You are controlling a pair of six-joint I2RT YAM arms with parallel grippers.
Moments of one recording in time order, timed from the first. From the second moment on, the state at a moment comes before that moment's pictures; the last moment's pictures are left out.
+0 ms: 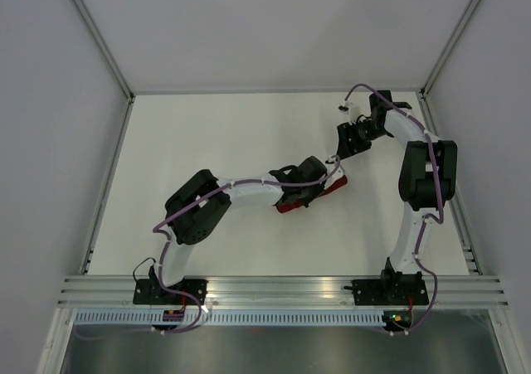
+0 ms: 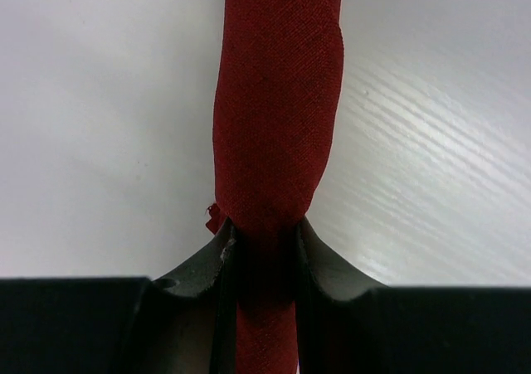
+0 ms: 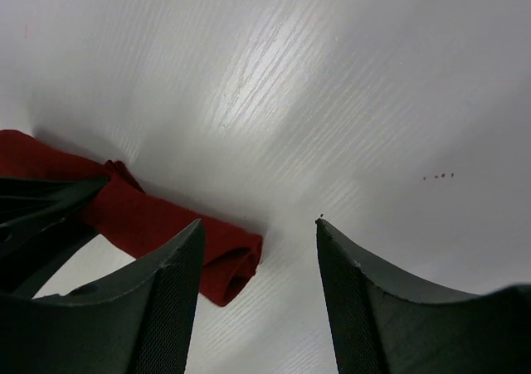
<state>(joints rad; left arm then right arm) -0.98 2.06 1.37 -0.15 -0.07 0.14 0.01 2.09 1.65 -0.87 -0.62 -0.44</state>
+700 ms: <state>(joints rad) -0.97 2.20 1.61 -0.28 -0.15 -0.26 0.02 2.03 1.52 -0.84 -0.53 -0.25</state>
